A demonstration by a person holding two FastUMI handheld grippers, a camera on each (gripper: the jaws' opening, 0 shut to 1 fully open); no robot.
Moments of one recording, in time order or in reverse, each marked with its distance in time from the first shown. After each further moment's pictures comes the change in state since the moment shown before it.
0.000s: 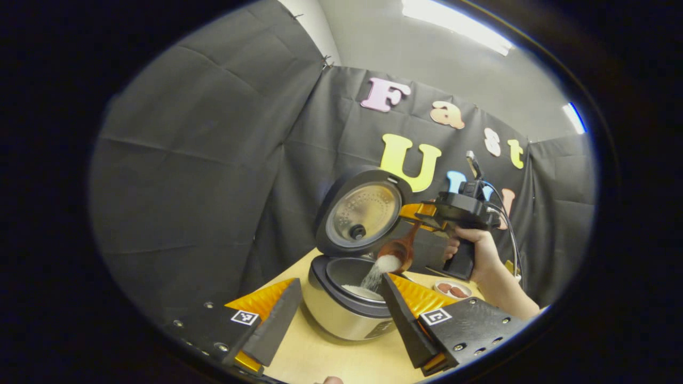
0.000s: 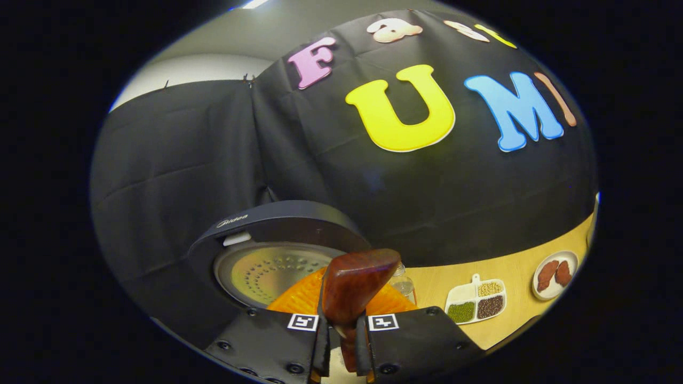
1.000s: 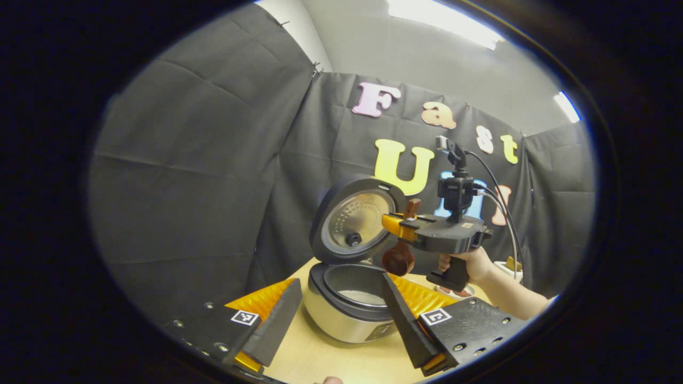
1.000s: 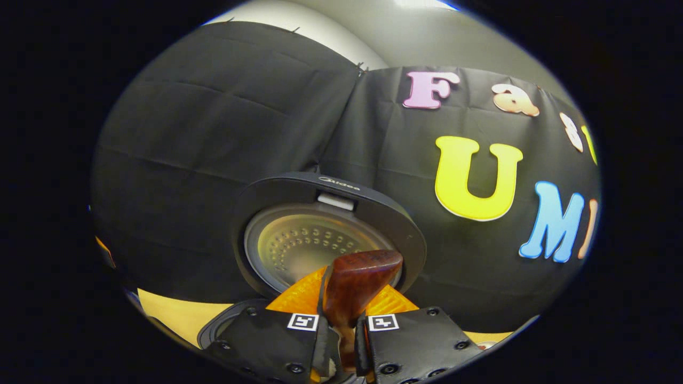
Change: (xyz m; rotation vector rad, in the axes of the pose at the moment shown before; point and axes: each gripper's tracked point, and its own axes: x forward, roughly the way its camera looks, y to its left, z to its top) left arm -0.009 -0.012 0.013 0.058 -0.029 -0.011; right arm -0.021 0.043 -0.007 -0.646 -0.085 0.088
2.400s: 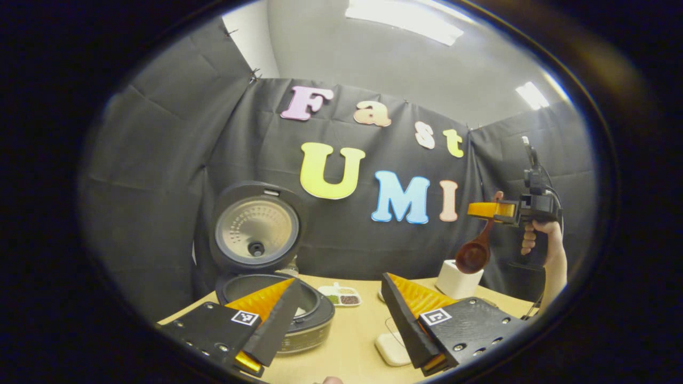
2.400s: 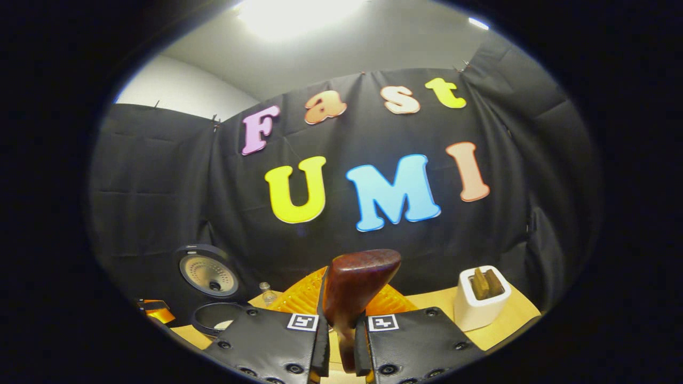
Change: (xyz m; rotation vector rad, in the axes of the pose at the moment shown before) left arm 0.017 -0.195 -0.002 0.062 -0.052 -0.265; right arm -0.348 -0.303 -0.055 0.535 -0.035 -0.497
